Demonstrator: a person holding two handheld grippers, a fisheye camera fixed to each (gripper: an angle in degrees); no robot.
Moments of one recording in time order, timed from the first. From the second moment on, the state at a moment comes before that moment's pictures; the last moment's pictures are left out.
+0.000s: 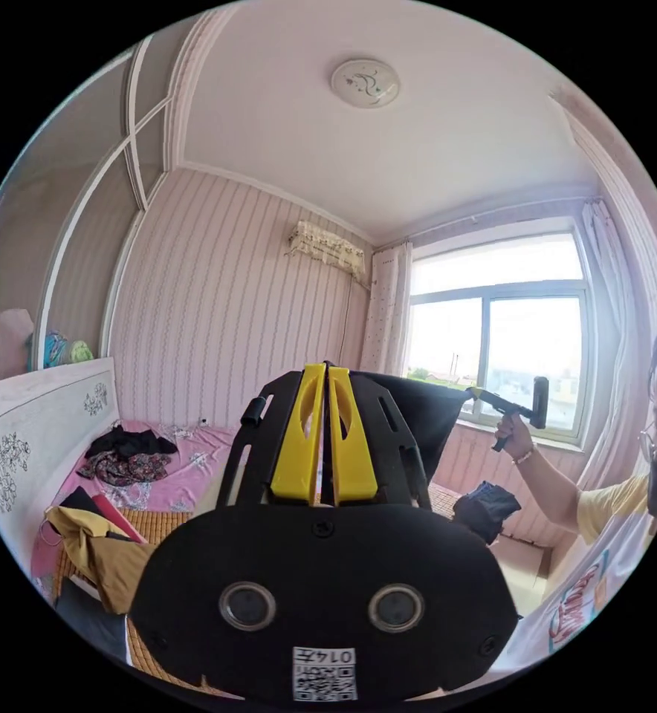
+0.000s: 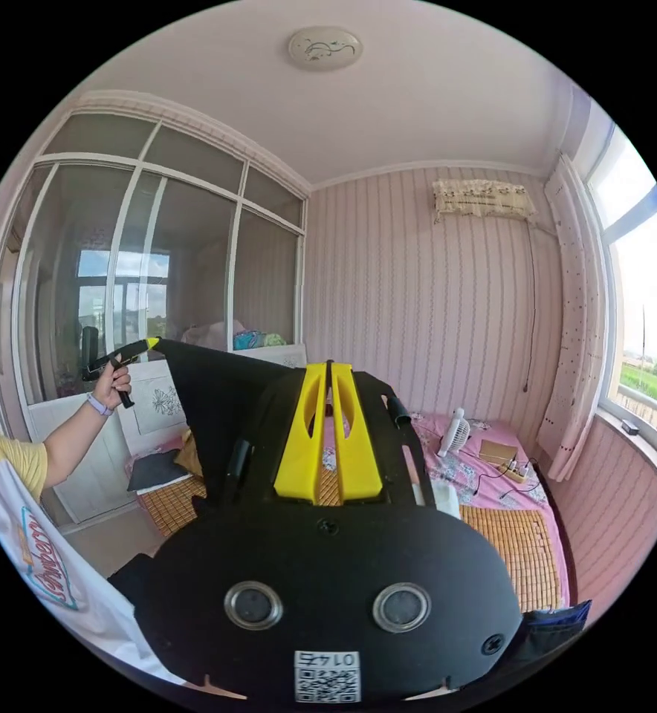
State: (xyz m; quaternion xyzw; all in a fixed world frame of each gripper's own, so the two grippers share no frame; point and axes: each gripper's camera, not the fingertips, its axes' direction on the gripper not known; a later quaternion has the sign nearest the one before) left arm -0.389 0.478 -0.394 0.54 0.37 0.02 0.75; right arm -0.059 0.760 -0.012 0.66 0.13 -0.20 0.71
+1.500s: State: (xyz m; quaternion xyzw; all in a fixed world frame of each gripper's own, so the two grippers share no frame) left arm -0.286 0.262 -0.167 0.28 0.32 0.05 0.90; right arm 0.070 0.522 0.068 0.53 0.11 -0.15 0.83
